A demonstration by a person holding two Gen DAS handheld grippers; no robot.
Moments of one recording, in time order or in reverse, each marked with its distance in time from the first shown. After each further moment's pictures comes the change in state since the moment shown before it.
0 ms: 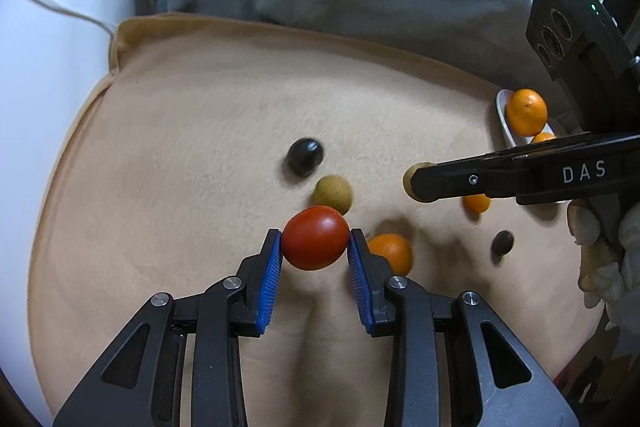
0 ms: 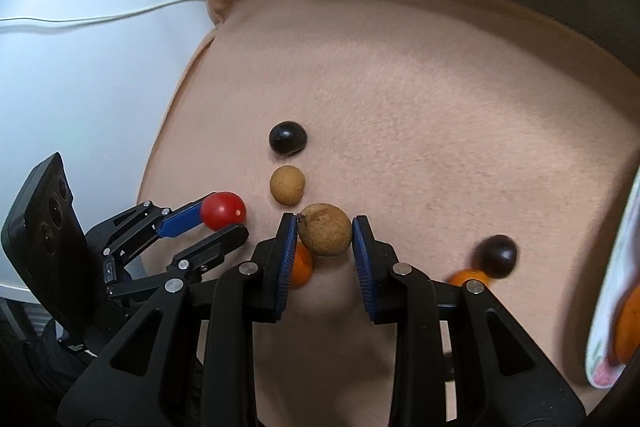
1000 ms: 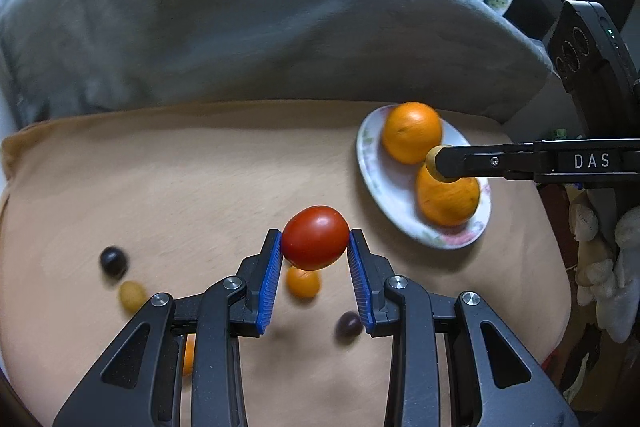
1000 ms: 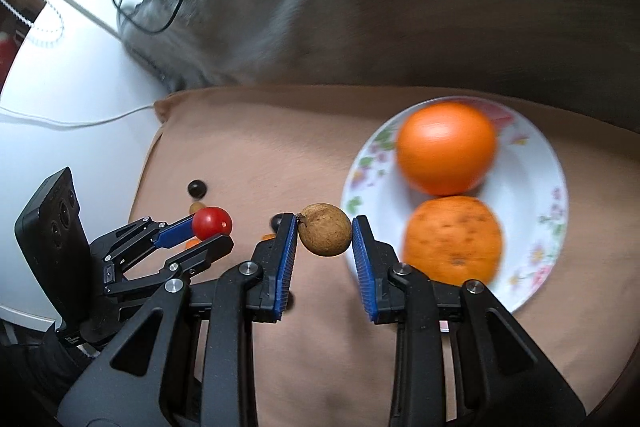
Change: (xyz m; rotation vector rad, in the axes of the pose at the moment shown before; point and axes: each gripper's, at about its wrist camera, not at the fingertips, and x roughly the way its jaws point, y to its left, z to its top) left arm 0.014 -0.137 0.048 0.170 -0.028 -0.157; right arm -0.168 -0.119 -0.061 0.181 -0.249 -0.121
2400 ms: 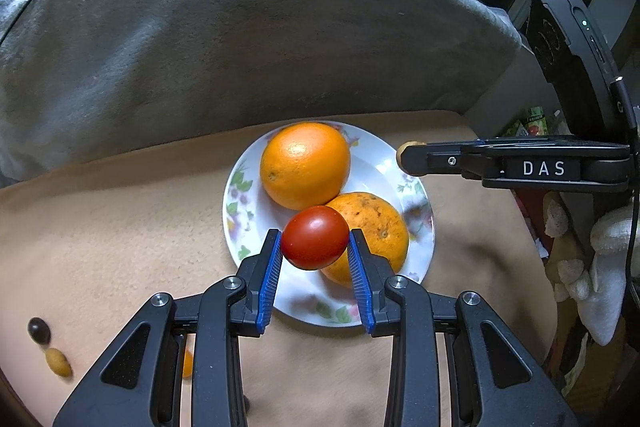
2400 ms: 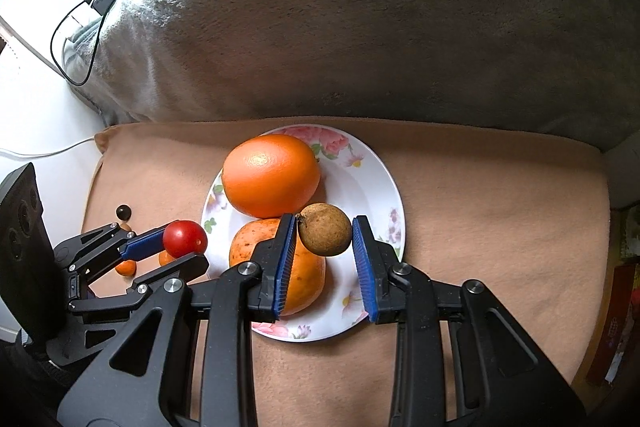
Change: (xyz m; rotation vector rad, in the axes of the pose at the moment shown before) left arm 0.046 -0.084 0.036 0.112 0.028 -0.085; right arm -0.016 -0.082 0.008 0.053 -0.059 -0.152
